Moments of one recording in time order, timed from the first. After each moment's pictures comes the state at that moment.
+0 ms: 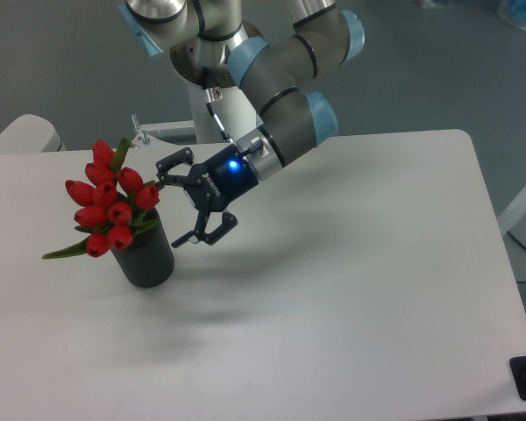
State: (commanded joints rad) arm 2.67 -1.75 -2.10 -1.12 0.23 1.60
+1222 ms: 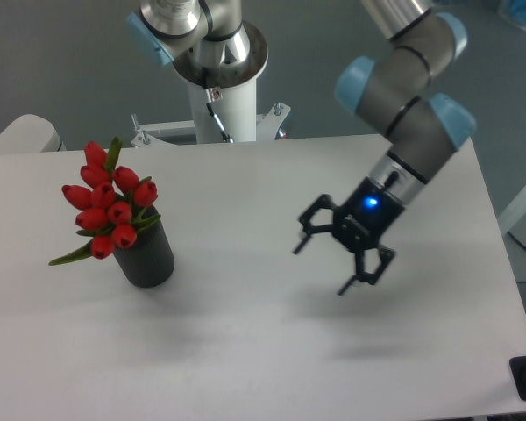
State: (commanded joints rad) arm 2.79 -2.03 -1.53 -1.12 0.93 1.54
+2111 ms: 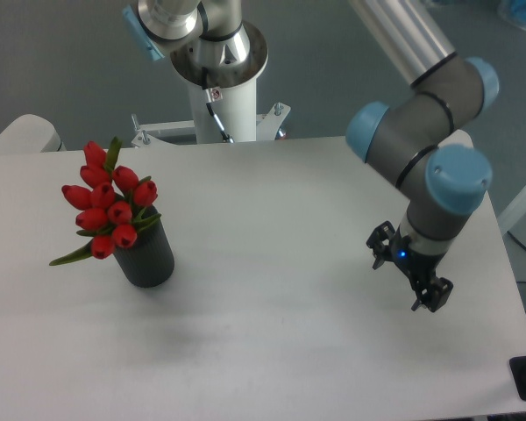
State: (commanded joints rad) arm 2.65 -2.20 -1.34 -1.13 1.56 1.68
